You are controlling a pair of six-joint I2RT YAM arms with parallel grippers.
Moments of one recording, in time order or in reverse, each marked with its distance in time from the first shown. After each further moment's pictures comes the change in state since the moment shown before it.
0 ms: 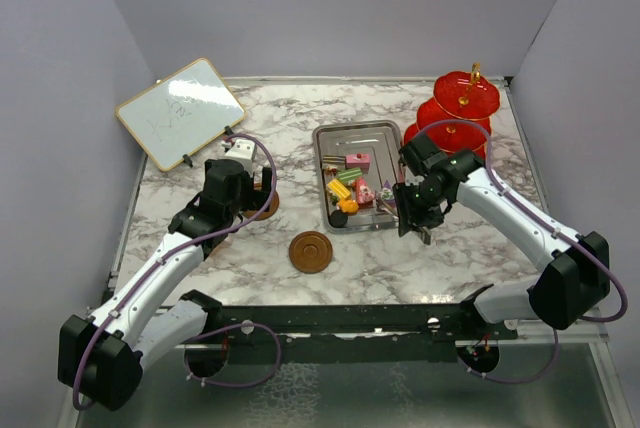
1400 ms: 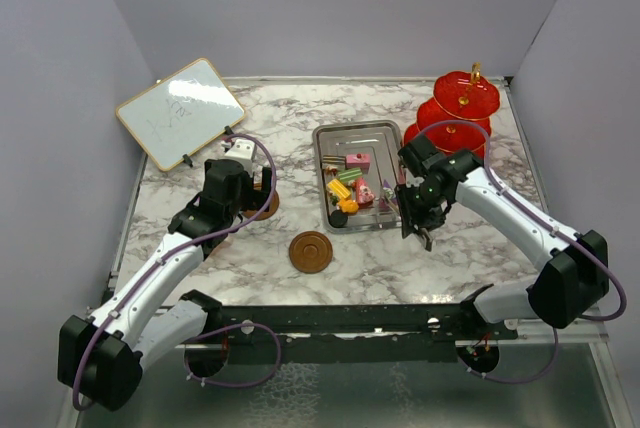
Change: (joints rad) left arm 0.000 -0.003 0.000 0.000 -0.001 0.000; right arm 0.000 0.007 -0.001 -0.019 0.027 0.001
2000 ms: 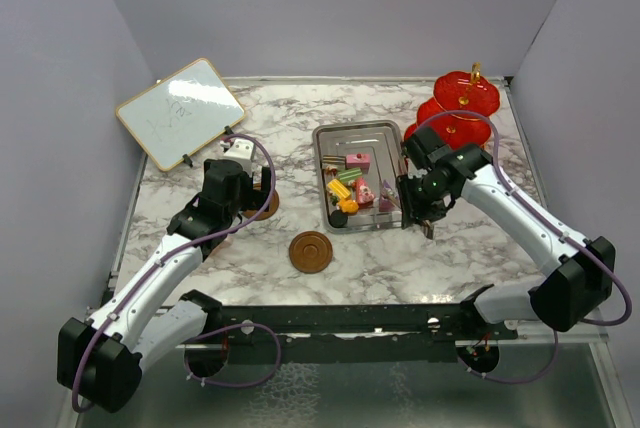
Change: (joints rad) left arm 0.000 -0.009 0.000 0.000 -0.001 0.000; right arm 0.000 -0.018 0.079 -0.028 0.010 0.003
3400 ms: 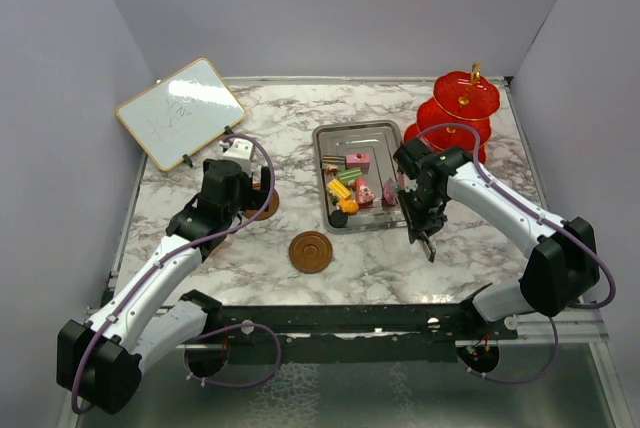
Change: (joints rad) left arm 0.000 -0.010 0.000 0.000 0.000 0.000; right arm 0.000 0.090 -0.070 -0.041 0.027 -0.048
